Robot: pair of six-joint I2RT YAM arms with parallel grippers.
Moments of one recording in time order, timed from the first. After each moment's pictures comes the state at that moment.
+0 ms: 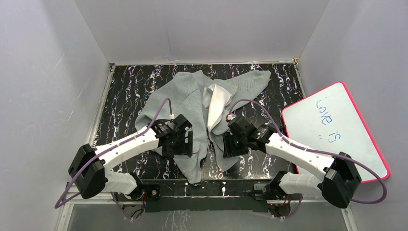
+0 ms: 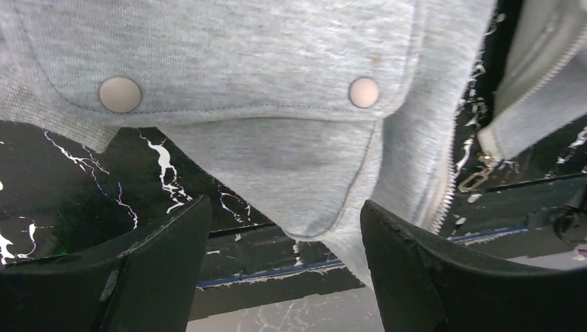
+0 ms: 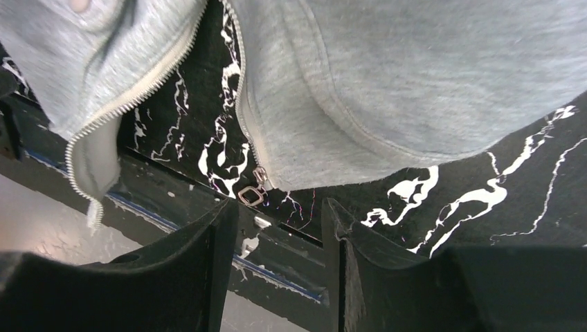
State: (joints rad) left arm -0.86 1.30 0.94 -0.91 -0.06 -0.79; right arm 0.86 1.15 0.81 -0.73 -0.09 0.59
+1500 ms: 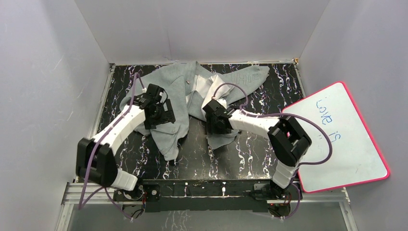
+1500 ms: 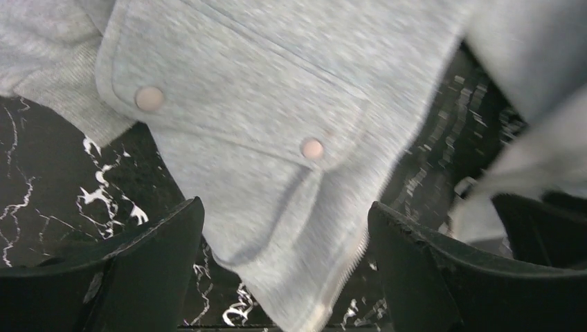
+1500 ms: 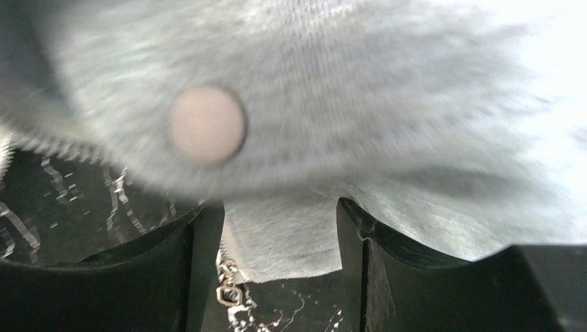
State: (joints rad) left arm -0.35 1.48 1.12 -0.84 -0.11 -0.59; right arm 0.84 1.77 1.16 -0.57 0.23 0.68
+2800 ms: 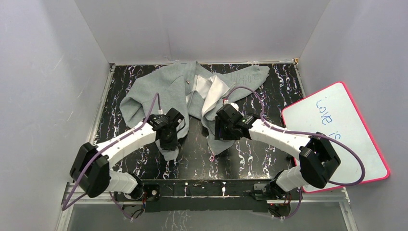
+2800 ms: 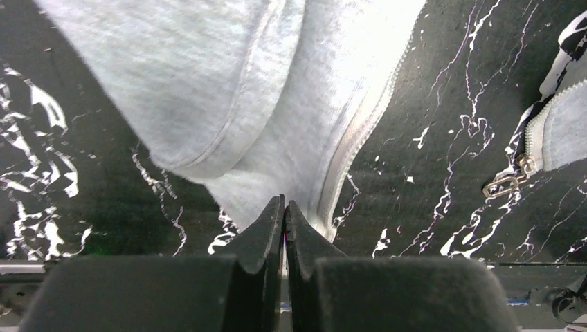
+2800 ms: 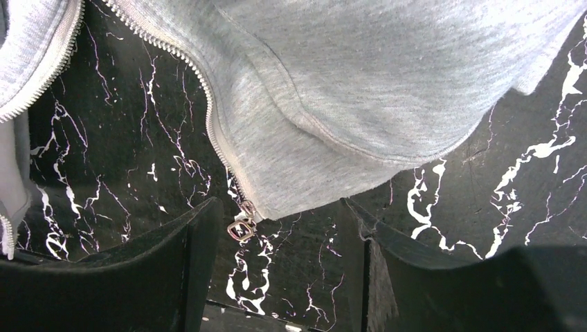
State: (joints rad) left arm -0.70 1.31 0.91 -0.93 -0.15 -0.79; right arm 0.84 1.43 0.97 -0.60 0.13 0.73
